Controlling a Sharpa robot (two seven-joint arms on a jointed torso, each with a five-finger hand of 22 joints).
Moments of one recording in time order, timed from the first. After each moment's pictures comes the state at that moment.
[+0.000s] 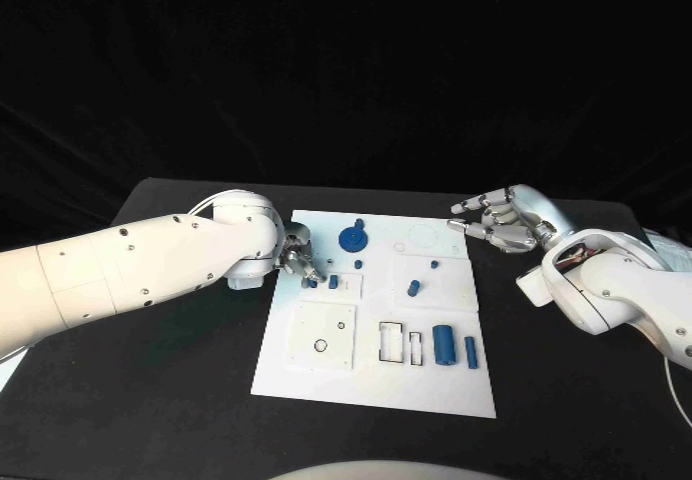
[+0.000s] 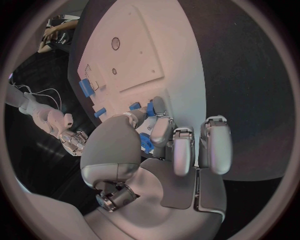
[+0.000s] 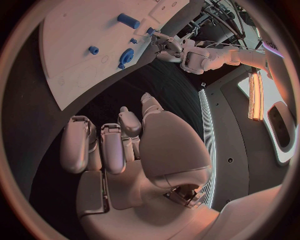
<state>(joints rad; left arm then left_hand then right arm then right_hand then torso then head) 1.30 -0.72 -0.06 1.45 -1.21 0.27 -0.62 1.02 -0.16 0.55 0.21 0.10 1.08 0.00 0.50 0.73 1.41 -0.06 1.21 1.14 1.46 -0.09 1.57 1.31 0.05 1.46 0.02 1.44 1.31 1.09 -0.96 0.11 1.59 -0.97 -0.46 0.06 1.34 -0.03 -0.02 0.24 0.27 0.96 0.15 0.07 0.10 1.33 0.06 1.06 1.23 1.46 -0.02 1.43 1.31 0.06 1.41 0.08 1.35 1.16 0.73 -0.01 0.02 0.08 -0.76</state>
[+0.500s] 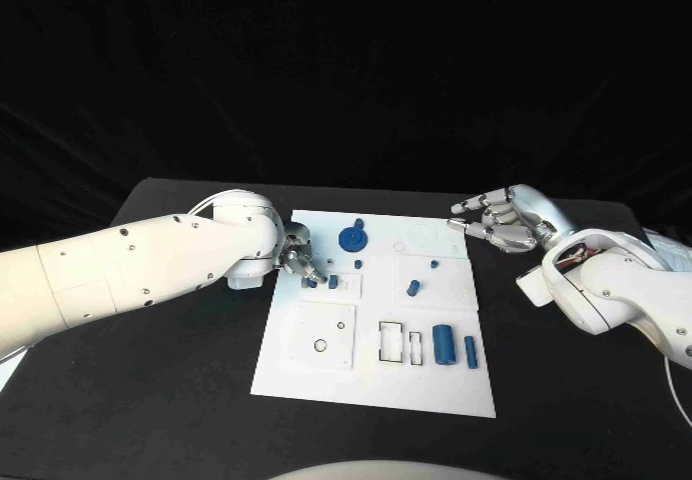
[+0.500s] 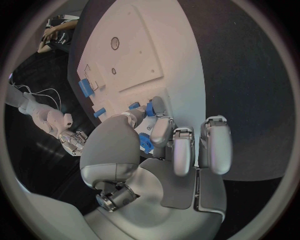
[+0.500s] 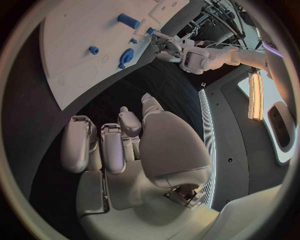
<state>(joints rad) 1.30 -0.72 -0.06 1.44 -1.21 0.27 -0.62 0.98 -0.17 0.48 0.26 0.10 1.09 0.00 0.51 0.73 1.41 -0.06 1.21 1.14 1.46 -0.09 1.57 1.31 0.05 1.46 0.02 1.44 1.31 1.09 -0.96 0.11 1.59 -0.97 -0.46 0.06 1.33 -0.03 -0.03 0.24 0.27 0.96 0.15 0.07 0.10 1.33 0.06 1.06 1.22 1.46 -0.02 1.43 1.31 0.08 1.41 0.08 1.35 1.16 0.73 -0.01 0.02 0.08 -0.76</state>
